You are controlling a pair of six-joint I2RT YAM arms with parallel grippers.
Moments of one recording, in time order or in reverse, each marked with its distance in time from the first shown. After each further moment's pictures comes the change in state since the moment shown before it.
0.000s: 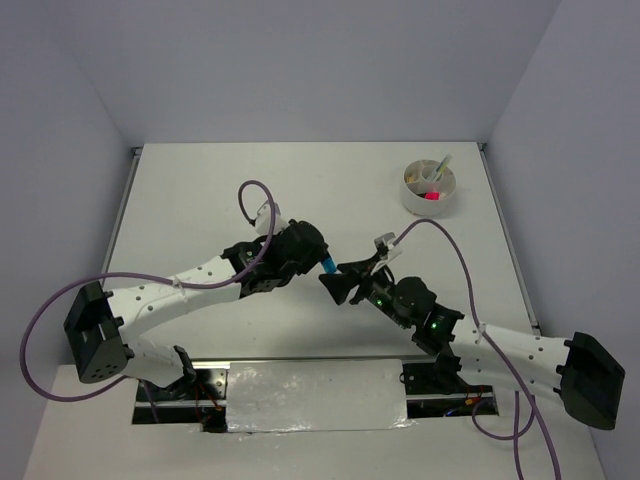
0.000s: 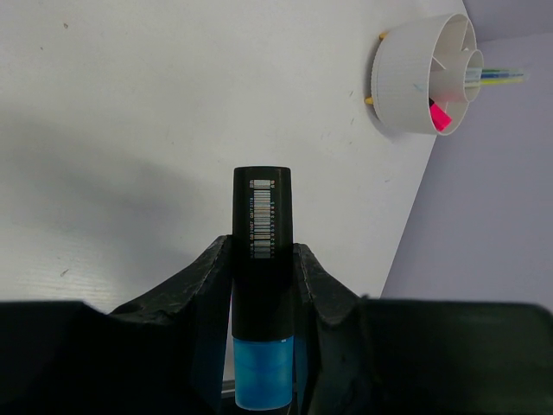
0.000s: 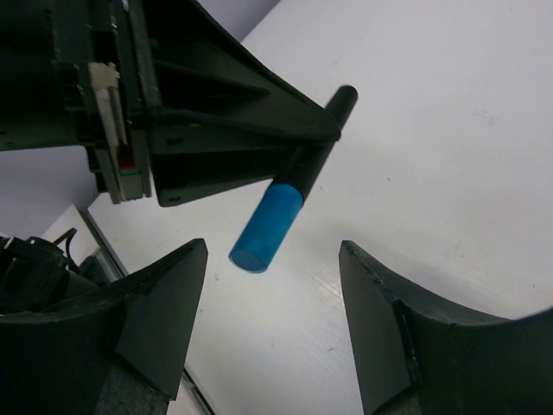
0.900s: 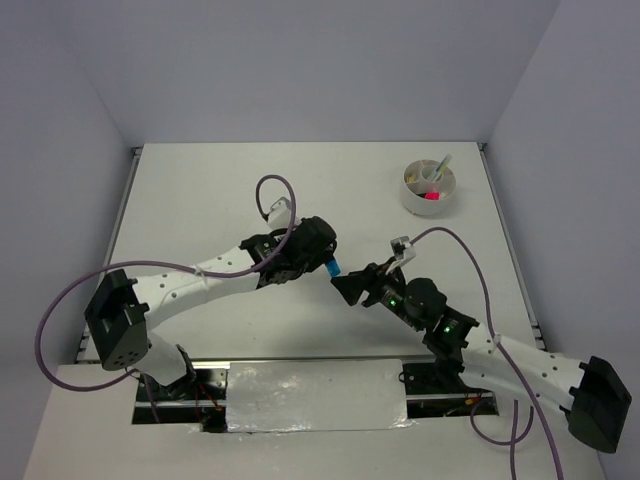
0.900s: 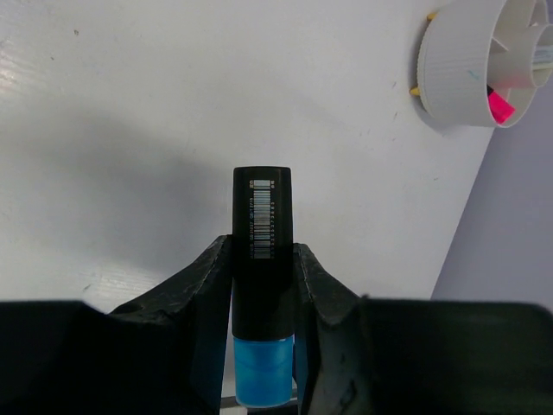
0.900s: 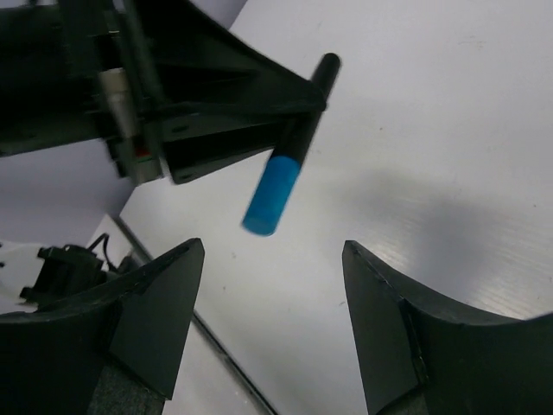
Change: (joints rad) left arm 0.027 0.135 0.077 -0.030 0.040 0.101; right arm -0.114 -0.197 -0.050 -0.216 -0.122 0.201
